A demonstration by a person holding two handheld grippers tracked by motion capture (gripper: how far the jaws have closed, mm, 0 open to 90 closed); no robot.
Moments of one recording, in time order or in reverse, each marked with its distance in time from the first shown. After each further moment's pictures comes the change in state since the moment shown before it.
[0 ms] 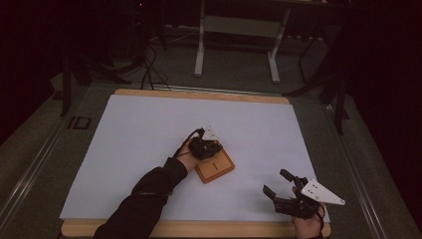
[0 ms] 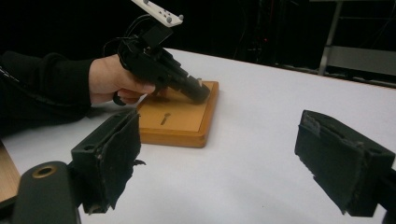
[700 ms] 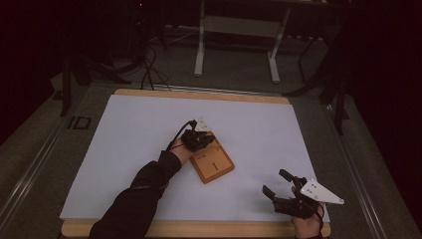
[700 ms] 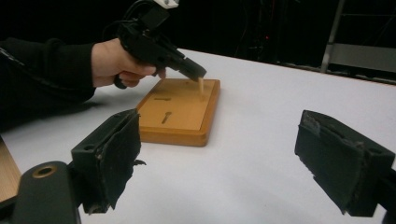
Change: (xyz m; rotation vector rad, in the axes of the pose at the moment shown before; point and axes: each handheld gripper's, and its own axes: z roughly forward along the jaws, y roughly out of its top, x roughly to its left) left arm 0.029 0.009 -0.011 -0.002 0.060 -0.019; right arm 0.000 -0.001 0.001 0.007 0.005 0.007
